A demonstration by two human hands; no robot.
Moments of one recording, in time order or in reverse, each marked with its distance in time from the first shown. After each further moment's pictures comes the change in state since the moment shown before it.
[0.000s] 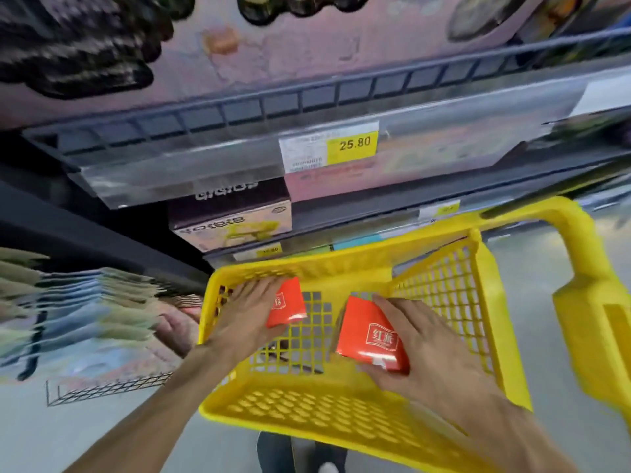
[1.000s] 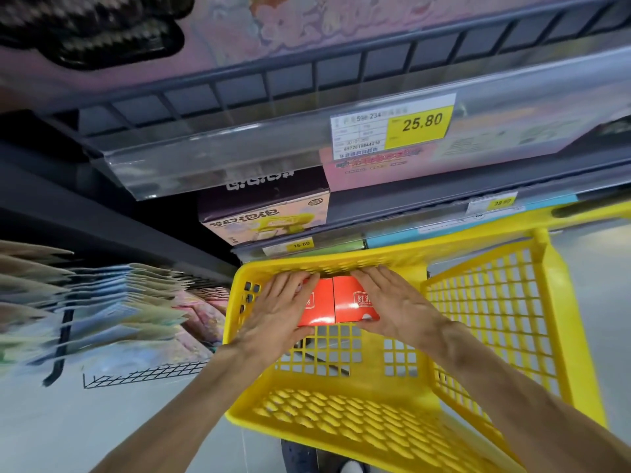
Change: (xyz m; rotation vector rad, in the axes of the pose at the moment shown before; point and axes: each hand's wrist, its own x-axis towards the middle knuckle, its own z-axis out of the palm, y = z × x) left_hand -0.006 -0.003 0.000 0.132 0.067 0.128; right_hand 0.125 0.014 0.103 -0.135 -0.236 -0.199
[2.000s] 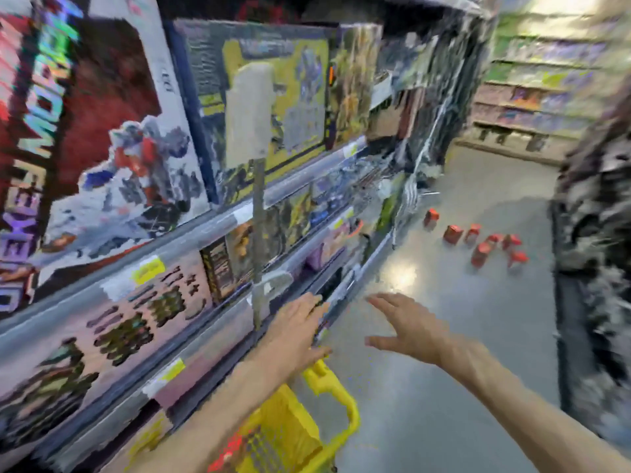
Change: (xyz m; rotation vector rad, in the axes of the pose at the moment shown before) left_hand -0.017 0.389 -0.431 -0.067 0.258 0.812; right_hand -0.550 -0.057 -0.360 0.028 0.535 0.725
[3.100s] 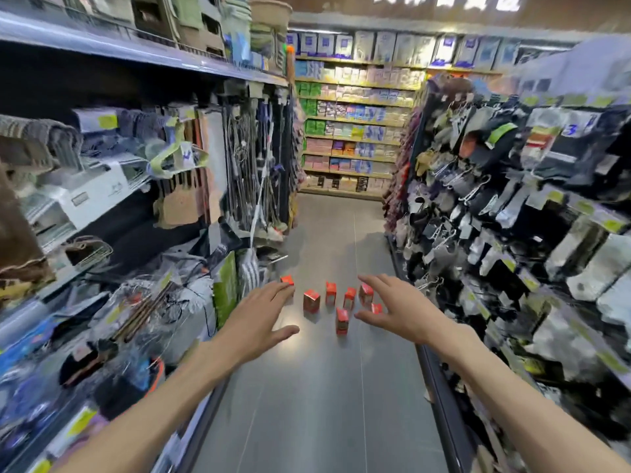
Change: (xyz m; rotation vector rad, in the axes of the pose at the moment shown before) left_hand 0.799 0.187 0.136 0.003 0.044 0.454; right_hand 0.091 0.686 -0.241 -0.077 0.321 0.497
